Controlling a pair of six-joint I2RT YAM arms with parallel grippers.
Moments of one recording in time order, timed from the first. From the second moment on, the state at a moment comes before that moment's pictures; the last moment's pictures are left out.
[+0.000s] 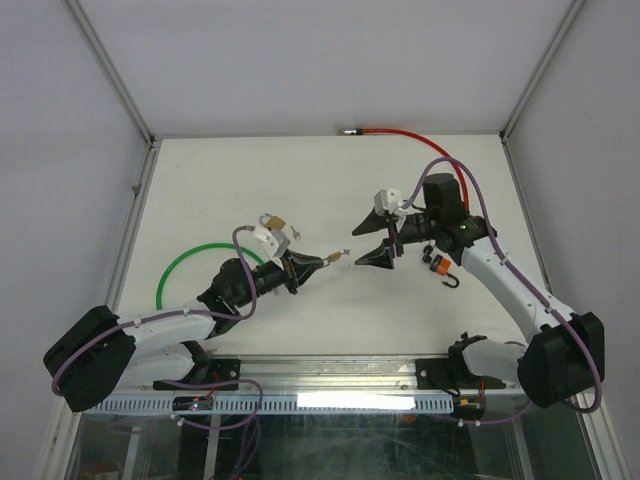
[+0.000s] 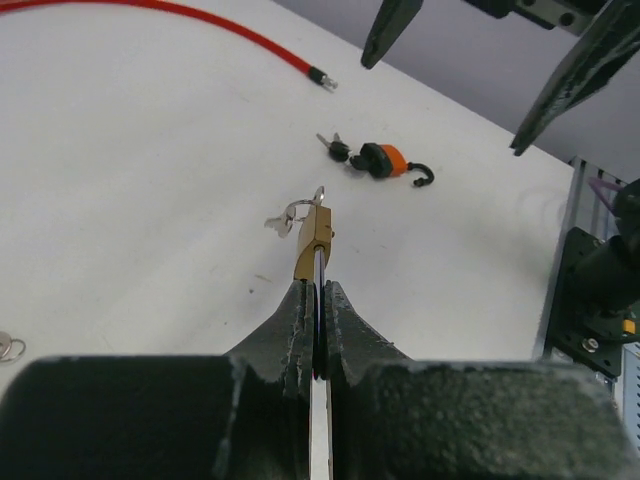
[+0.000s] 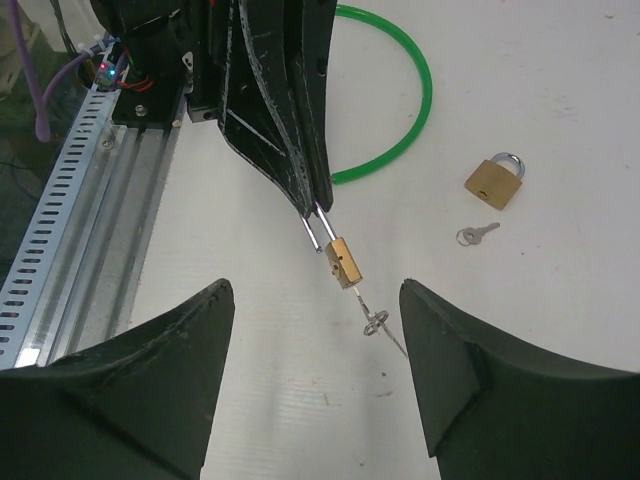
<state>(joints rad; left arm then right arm) -0.81 1.14 0.29 0.86 0.18 -0.27 0.39 1.21 0.94 -0.38 -1.16 -0.67</state>
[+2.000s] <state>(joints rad) -0.83 1.14 0.23 1.11 0.46 -0.32 0.50 1.27 0.86 -0.44 -1.25 -0.77</state>
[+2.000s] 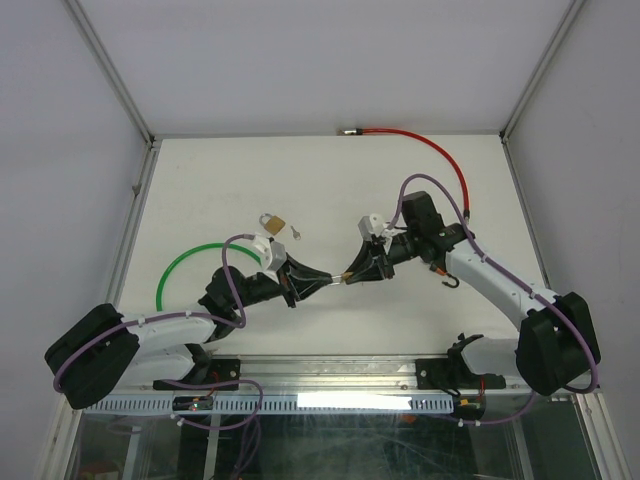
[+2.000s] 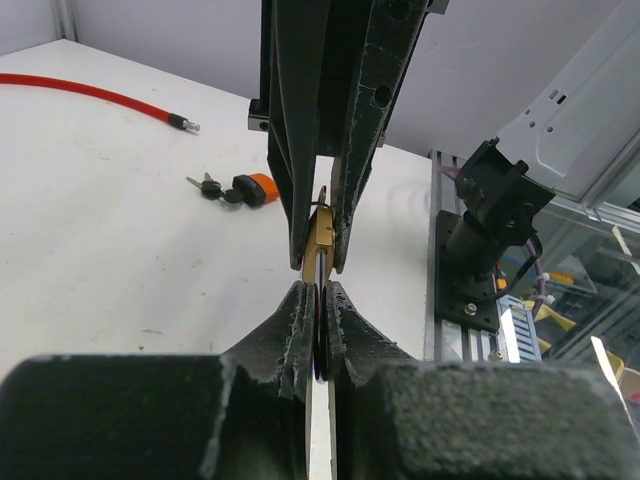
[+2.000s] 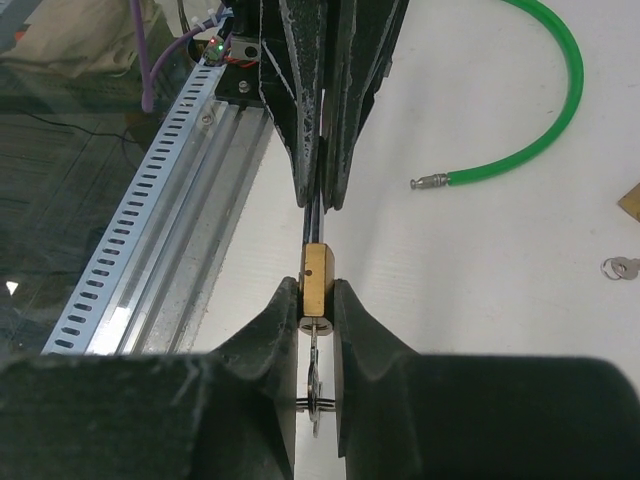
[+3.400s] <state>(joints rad) -0.83 1.14 0.18 1.17 0.48 -0.27 0.47 1.30 0.90 -0.54 -1.34 -0.75</state>
